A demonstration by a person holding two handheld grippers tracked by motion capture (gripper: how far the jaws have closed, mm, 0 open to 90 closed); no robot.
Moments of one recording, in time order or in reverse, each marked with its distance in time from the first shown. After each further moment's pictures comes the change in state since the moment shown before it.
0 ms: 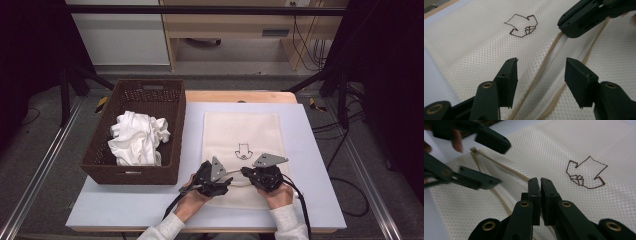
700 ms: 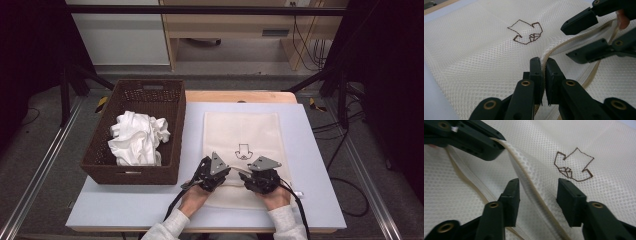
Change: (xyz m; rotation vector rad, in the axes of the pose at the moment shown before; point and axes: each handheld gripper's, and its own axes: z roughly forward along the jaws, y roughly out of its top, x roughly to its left) left arm 0.009 0.000 0.006 -0.042 -0.011 -0.065; right arm 0.006 -0.010 0.014 0.041 -0.146 -0.037
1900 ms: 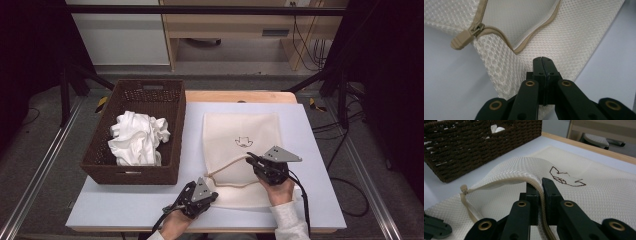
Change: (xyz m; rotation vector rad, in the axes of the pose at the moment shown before) left arm -0.019 -0.058 -0.045 0.059 -0.126 0.009; right arm -0.020 0.022 -0.030 -0.272 0.043 0.111
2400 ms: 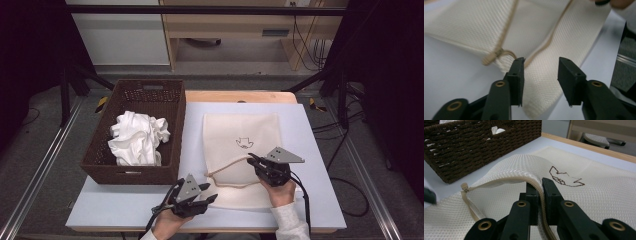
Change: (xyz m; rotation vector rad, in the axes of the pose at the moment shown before) left arm 0.008 0.014 -0.050 -0.170 0.001 -0.027; right arm -0.001 -0.002 -0.005 -0.008 0.003 0.014
